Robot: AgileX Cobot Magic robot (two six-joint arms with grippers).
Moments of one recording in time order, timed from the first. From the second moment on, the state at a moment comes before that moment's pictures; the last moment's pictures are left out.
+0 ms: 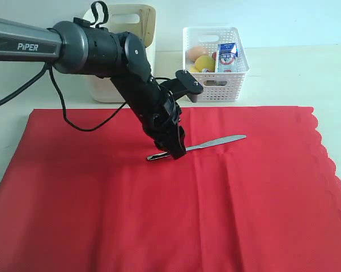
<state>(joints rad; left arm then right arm) -0.63 2.23 -1.57 -0.46 0.80 0.88 0.01 0.20 -0.29 -0.01 0.41 0.10</state>
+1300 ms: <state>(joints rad) -0.64 2.16 -1.58 -0.43 0.73 0.82 0.01 0.20 -0.29 -0.01 0.41 0.10</state>
